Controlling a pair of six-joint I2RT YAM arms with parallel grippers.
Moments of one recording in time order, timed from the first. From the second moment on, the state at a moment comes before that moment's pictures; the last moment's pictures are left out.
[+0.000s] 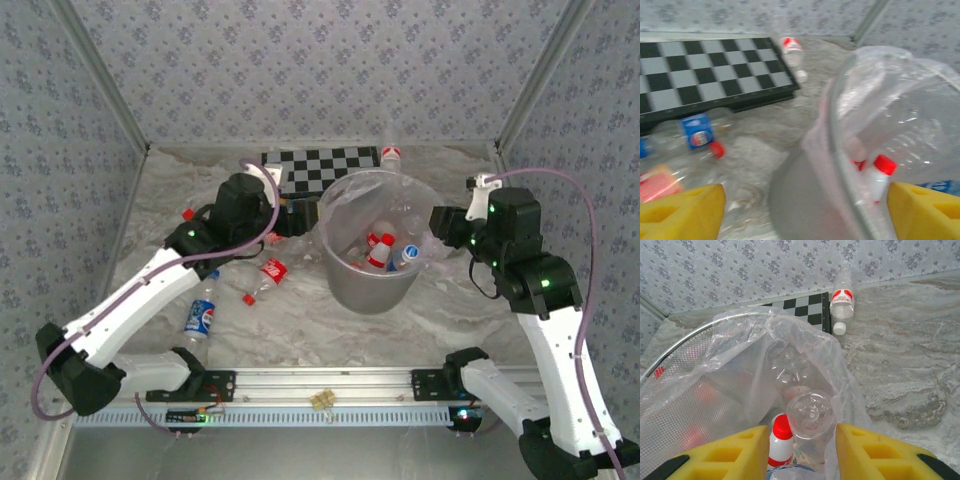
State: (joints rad) left arm -0.74 1.19 1.23 -0.52 -0.04 -0.48; right arm 0.26 0.87 1.29 -0.94 -0.04 0.30
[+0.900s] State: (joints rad) left arm -0.63 1.36 0.82 -0.58 -0.06 -0.50; right arm 0.16 0.92 1.31 -0.84 -0.11 0.29
